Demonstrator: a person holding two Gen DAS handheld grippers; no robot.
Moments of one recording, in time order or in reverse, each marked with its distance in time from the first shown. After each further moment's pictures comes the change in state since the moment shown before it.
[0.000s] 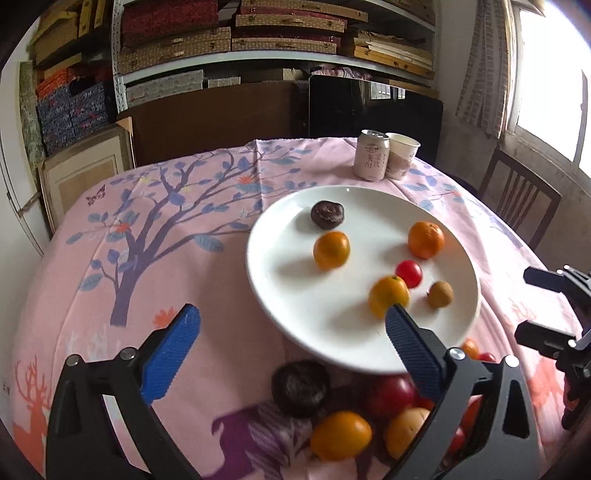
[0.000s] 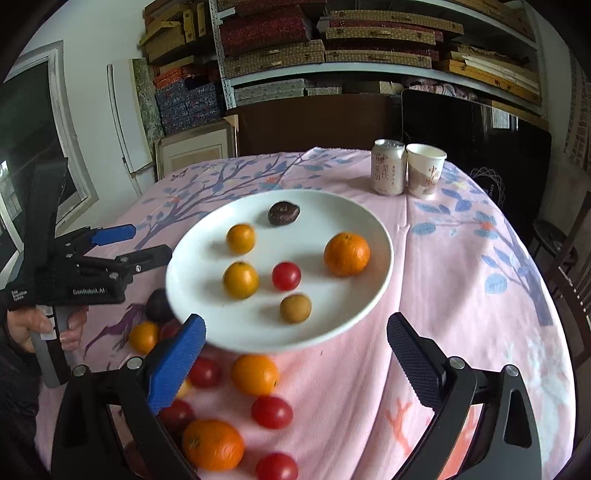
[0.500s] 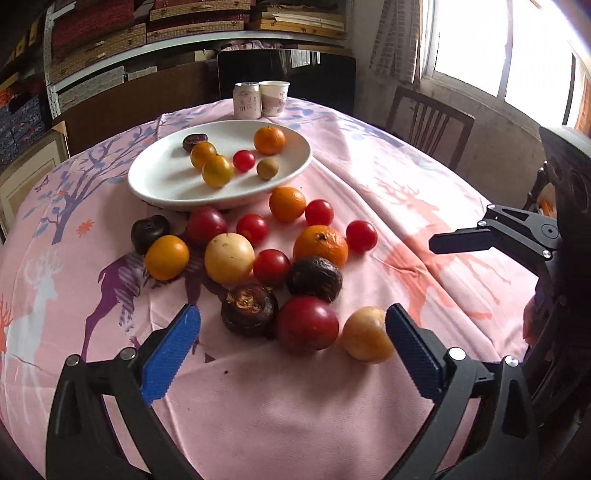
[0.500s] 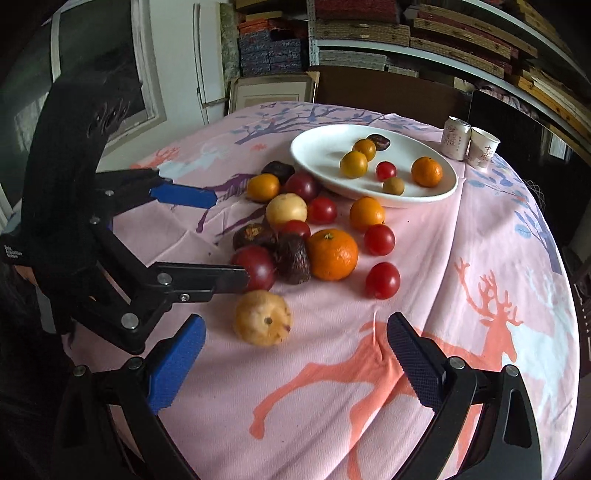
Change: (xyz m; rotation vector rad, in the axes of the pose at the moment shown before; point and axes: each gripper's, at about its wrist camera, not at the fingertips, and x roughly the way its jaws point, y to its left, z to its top) left arm -0.074 -0.108 -0.117 0.194 0.110 -0.185; right arm -0.078 0.066 -0.113 -0.279 0.137 0.131
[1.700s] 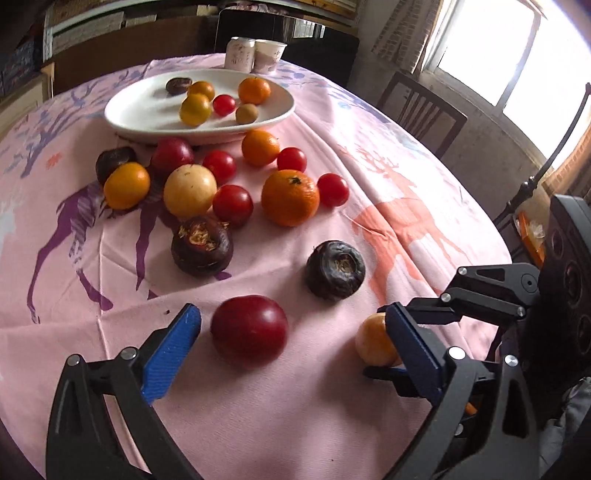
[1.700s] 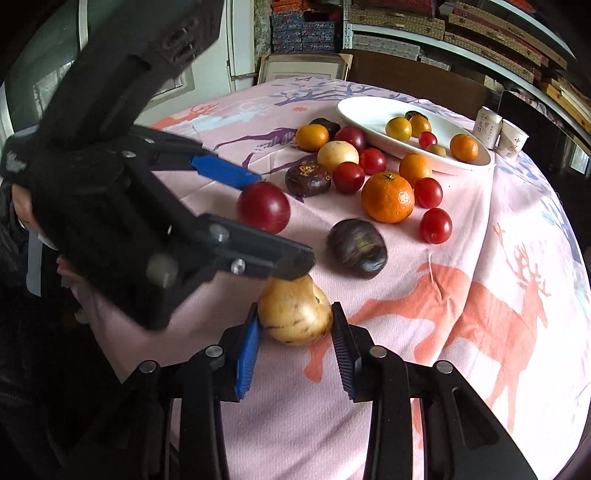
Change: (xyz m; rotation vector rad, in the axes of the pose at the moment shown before) left arm 0.009 0.005 -0.023 -0.157 0.122 -0.177; right arm 0.004 0.034 -0.039 -0.069 0.058 0.046
